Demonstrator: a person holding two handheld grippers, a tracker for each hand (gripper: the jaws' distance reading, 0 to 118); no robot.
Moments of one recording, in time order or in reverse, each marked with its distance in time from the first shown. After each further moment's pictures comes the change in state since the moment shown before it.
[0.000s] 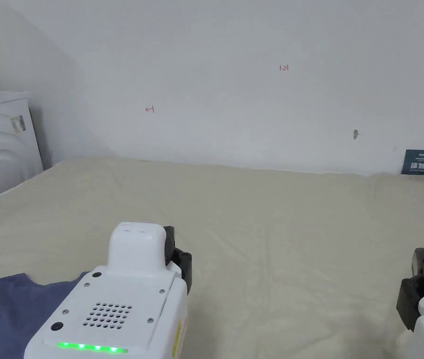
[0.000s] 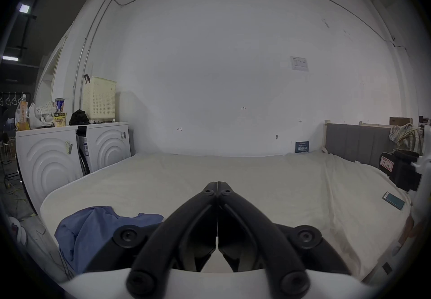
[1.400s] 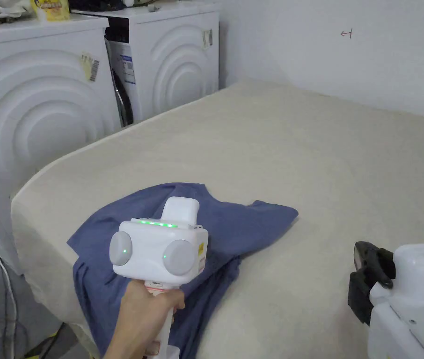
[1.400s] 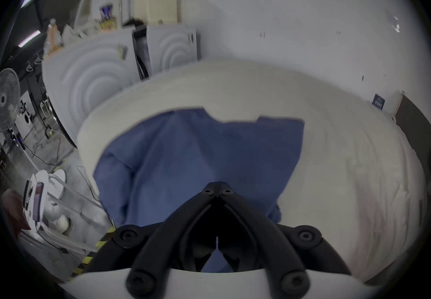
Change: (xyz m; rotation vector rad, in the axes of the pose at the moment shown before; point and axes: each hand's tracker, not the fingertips) left arm -0.256 -0.134 -0.089 -0.692 0.363 0.190; right arm -0.242 -0.046 -0.036 -0.249 0.727 0.107
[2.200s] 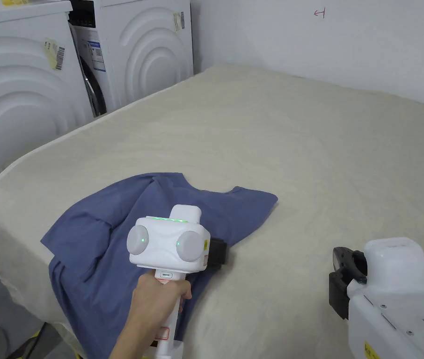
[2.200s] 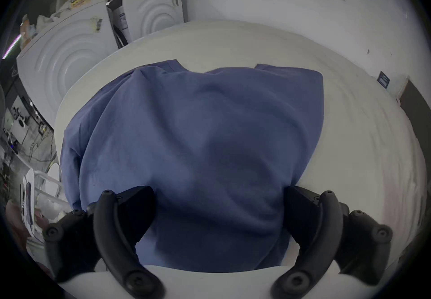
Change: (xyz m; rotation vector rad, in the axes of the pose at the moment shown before) left arm 0.028 -0.007 -0.058 -0.149 -0.002 -0.019; right arm 0.010 -0.019 -0.017 -0.143 -0.004 -0.014
